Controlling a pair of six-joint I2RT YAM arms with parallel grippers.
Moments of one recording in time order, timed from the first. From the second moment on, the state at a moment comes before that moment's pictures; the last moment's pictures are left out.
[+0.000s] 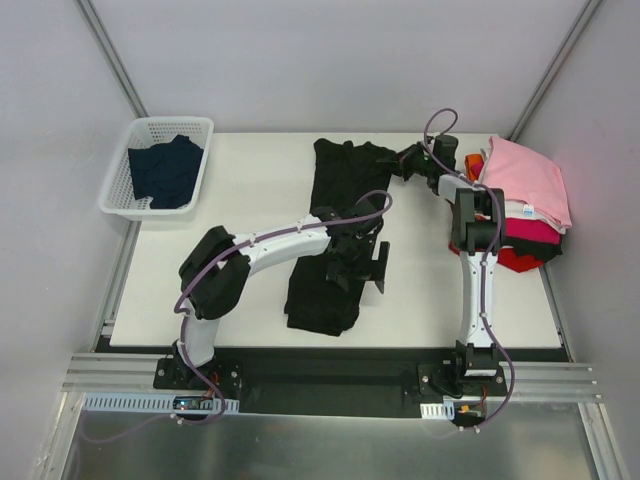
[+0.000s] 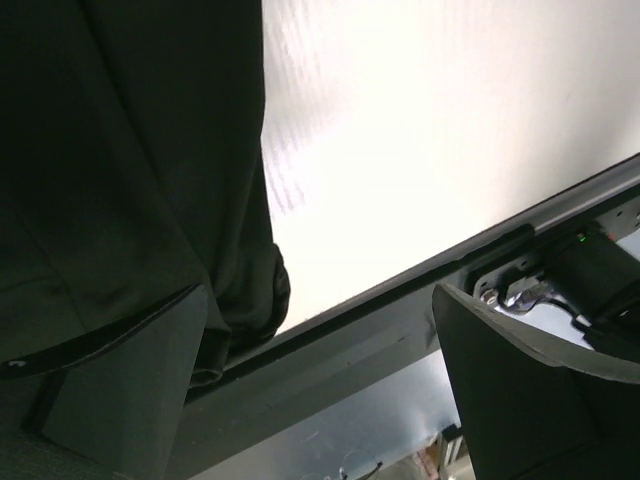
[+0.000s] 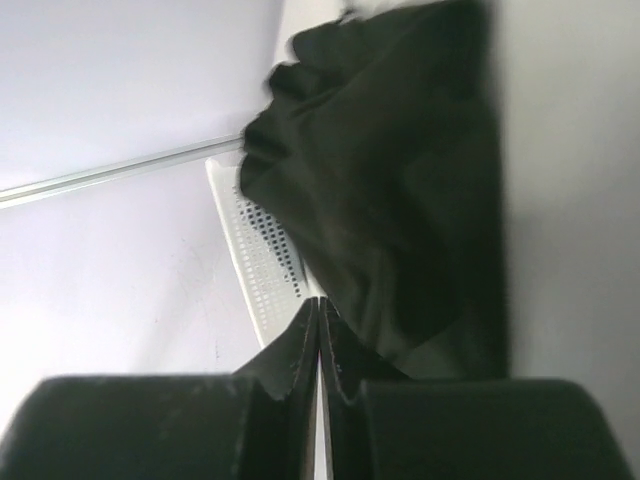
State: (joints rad) left arm -0.95 1.97 1.51 -0.76 0.29 -0.80; right arm 0.04 2.62 1.94 0.26 -0.83 1.29
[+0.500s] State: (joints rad) left arm -0.78 1.91 1.59 -0.93 0.16 -0.67; right arm -0.02 2.12 1.58 0.20 -0.96 1.20
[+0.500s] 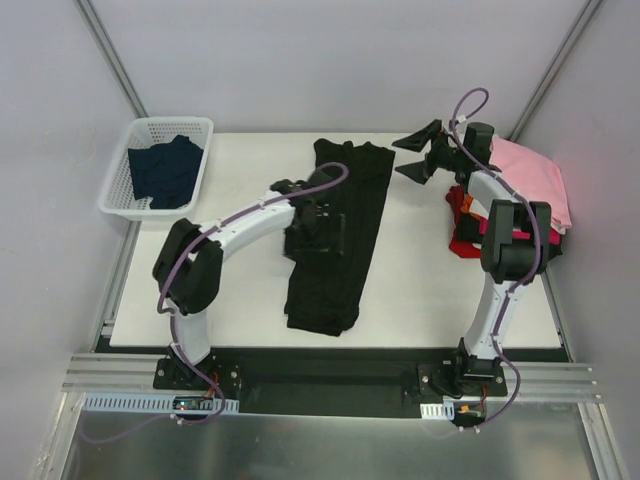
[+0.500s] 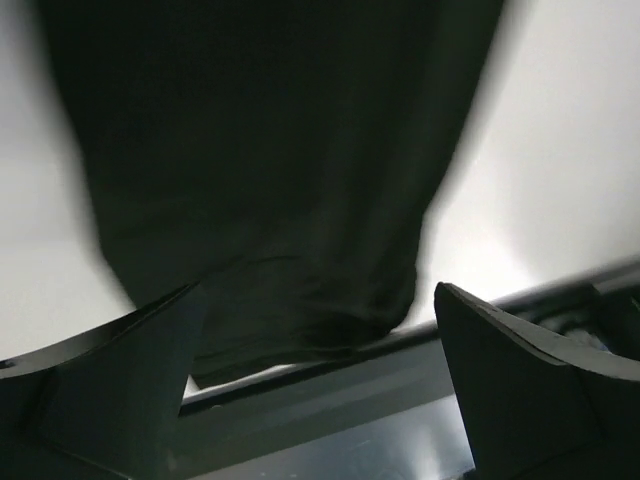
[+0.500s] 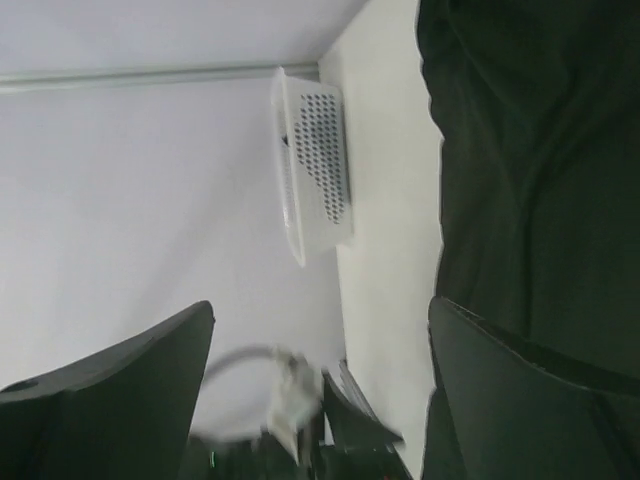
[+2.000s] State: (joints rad) left arm -0.56 1.58 0.87 -0.66 0.31 -0.69; right arm 0.43 1.59 0.78 -0.56 -0.59 0.65
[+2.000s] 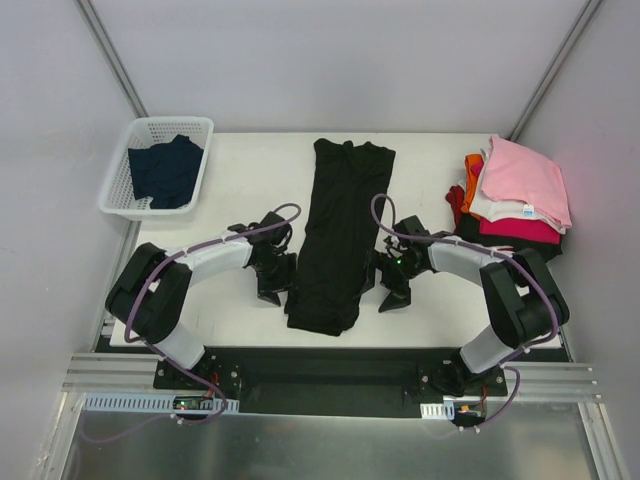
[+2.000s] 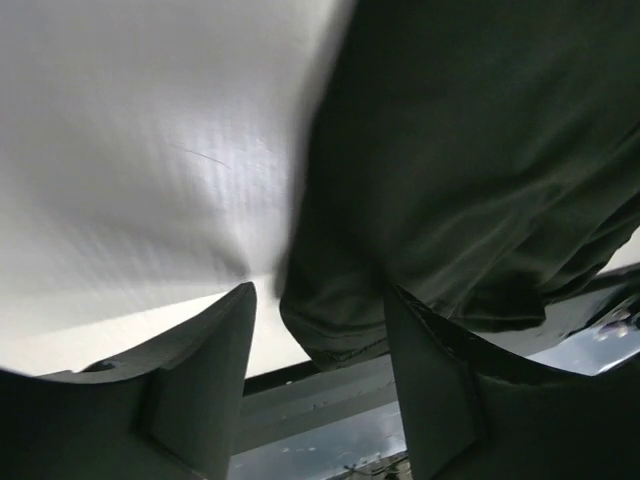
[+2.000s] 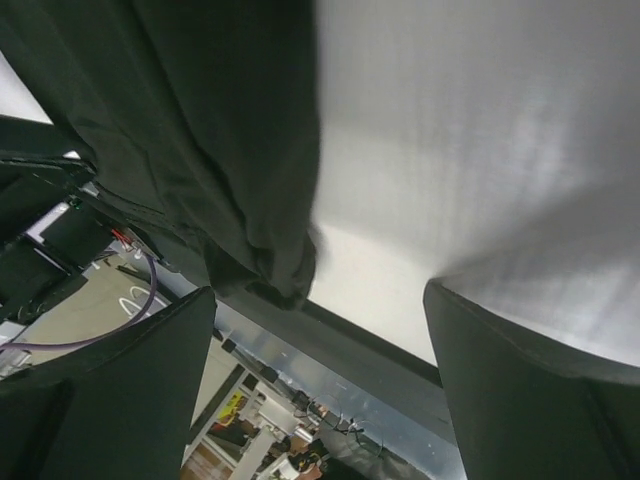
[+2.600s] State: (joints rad) left arm -0.75 1.58 0.83 -0.64 0.31 -0.79; right arm 0.70 1.57 0.72 -0.31 -0.56 0.89
